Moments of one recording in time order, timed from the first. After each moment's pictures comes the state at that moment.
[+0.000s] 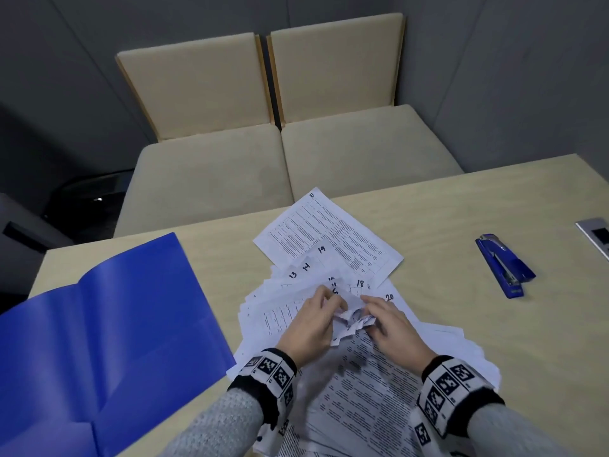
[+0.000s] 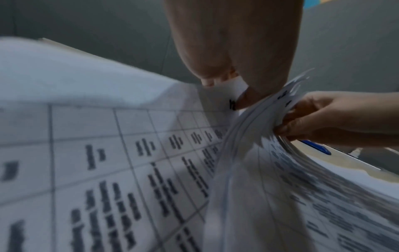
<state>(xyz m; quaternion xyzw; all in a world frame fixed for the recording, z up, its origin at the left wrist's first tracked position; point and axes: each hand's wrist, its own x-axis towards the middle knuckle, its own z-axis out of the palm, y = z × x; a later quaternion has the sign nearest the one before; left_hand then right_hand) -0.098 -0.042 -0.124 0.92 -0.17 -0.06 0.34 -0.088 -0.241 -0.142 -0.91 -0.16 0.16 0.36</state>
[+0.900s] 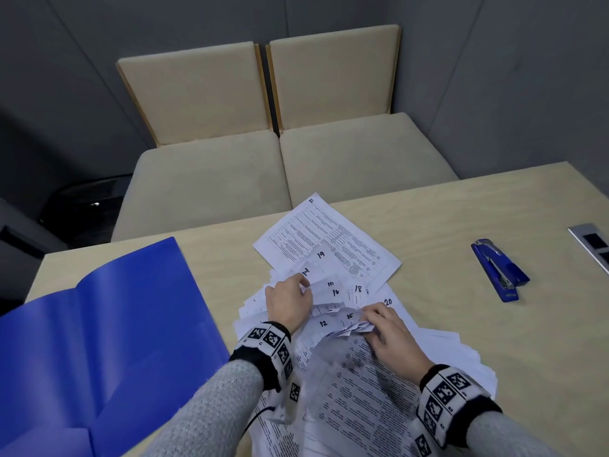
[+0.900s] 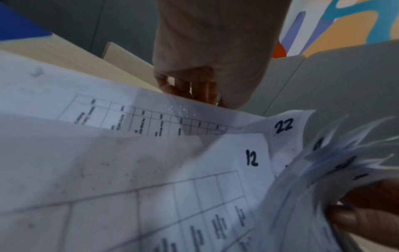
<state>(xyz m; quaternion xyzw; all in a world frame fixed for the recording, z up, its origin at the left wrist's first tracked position) -0.052 -0.021 -0.119 0.96 0.11 -0.07 0.26 -0.096 -0.240 -0.147 -0.91 -0.16 0.13 0.36</state>
